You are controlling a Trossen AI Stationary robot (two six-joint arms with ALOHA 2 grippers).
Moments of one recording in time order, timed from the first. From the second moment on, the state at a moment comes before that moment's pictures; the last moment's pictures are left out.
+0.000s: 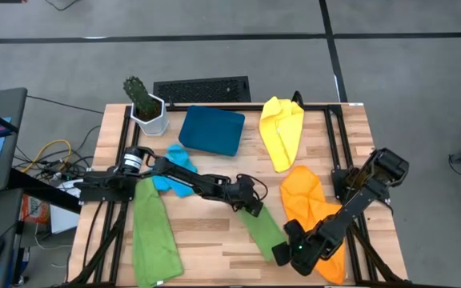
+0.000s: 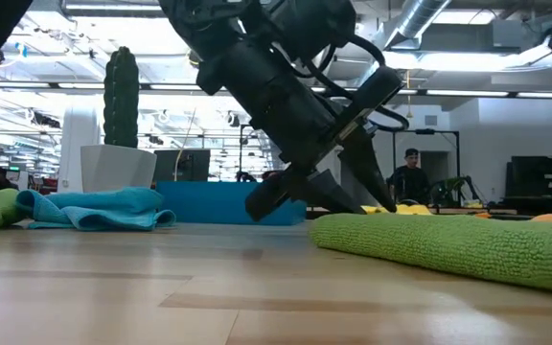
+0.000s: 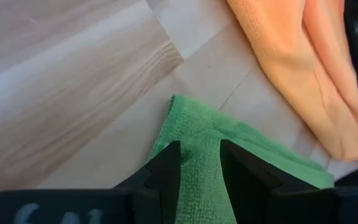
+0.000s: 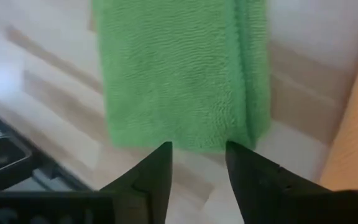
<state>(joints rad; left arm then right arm) -0.16 2.13 1.36 -0.01 -0.06 -1.10 0.85 1.76 1.01 -0.47 0.21 1.95</state>
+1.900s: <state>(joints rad) -0.17 2.00 1.33 -0.04 0.05 -0.65 0.62 1.72 1.01 -0.67 0.21 1.89</state>
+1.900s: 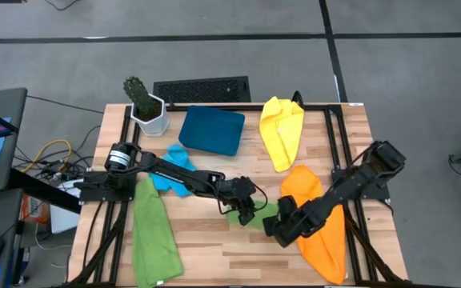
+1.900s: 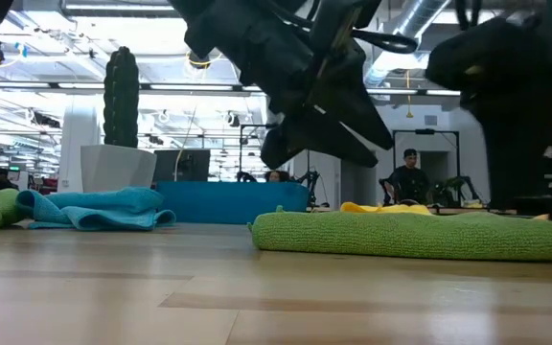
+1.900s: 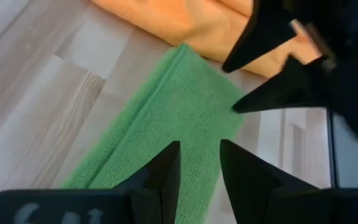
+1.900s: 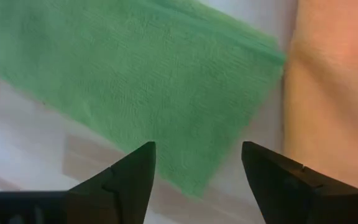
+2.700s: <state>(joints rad) -0.17 2.00 1.33 -0.13 0.05 -0.67 0.47 1.83 1.01 -0.64 0.12 1.78</state>
